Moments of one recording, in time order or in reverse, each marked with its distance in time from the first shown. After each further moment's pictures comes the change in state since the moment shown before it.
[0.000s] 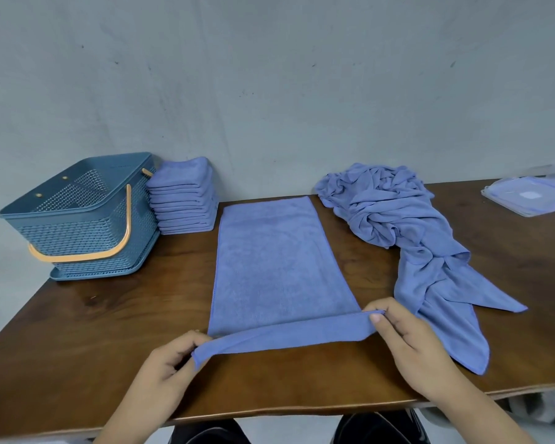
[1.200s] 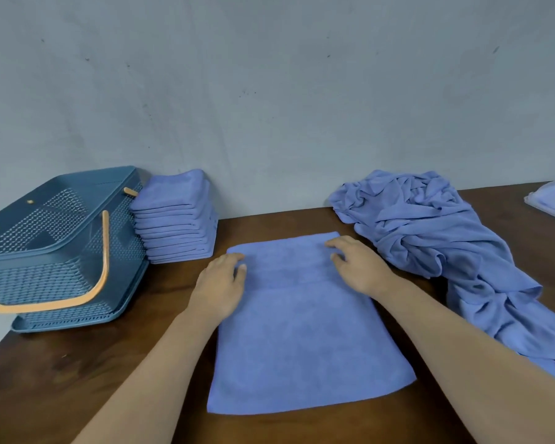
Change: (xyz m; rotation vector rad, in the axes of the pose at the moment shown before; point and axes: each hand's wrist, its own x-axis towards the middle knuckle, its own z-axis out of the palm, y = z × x) left_hand 0.273 -0.025 -0.009 0.576 0.161 -0.064; right_hand 0.267 0.031 0.070 -0.396 -0.179 0.049
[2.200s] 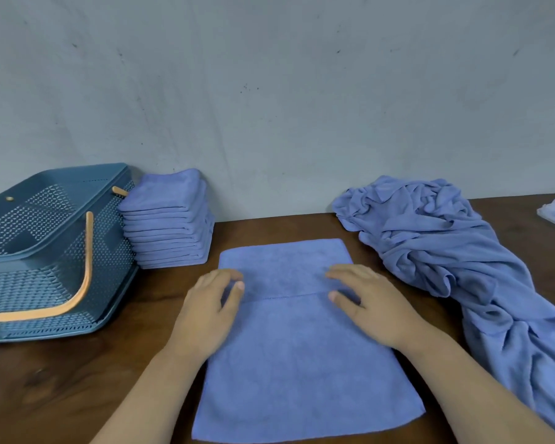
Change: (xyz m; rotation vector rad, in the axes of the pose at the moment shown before) left_hand -0.030 -0.010 0.004 -0.151 0.156 0.146; right_hand -0.044 0.014 0.008 -0.077 0.088 -0.258
